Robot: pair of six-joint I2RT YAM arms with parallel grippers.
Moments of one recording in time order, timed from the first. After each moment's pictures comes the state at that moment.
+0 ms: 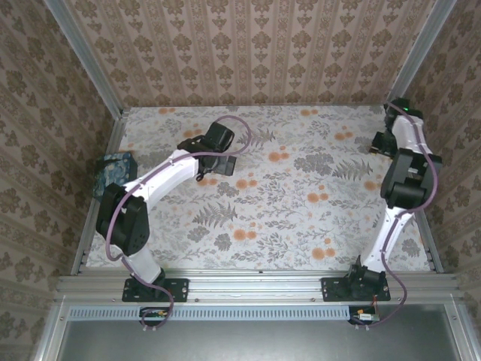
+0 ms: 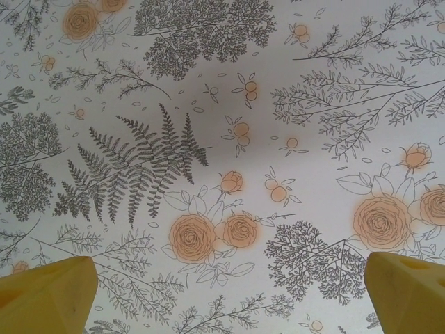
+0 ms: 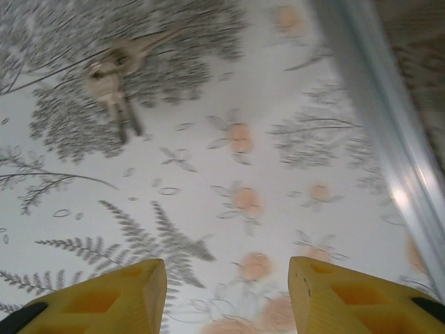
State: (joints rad) left arm -0.63 1.71 1.38 -0.73 -0.32 -0.24; right arm -0.39 2.14 1.84 -1.01 0.14 0.19
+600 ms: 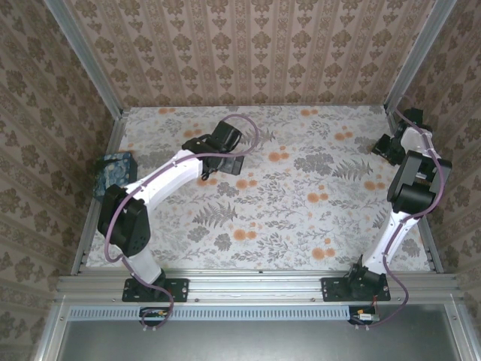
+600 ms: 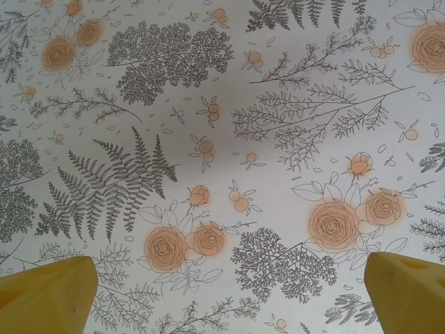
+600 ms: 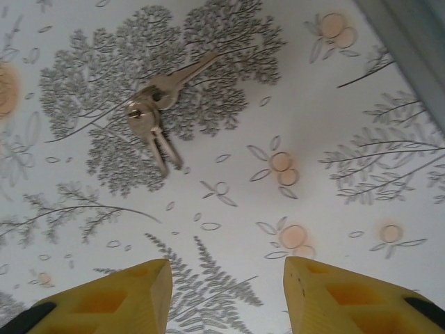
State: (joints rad) left arm -0.69 1.71 1.43 -0.74 -0.32 -0.24; right arm -0.46 2.10 1.67 -0.77 -0.14 0.26
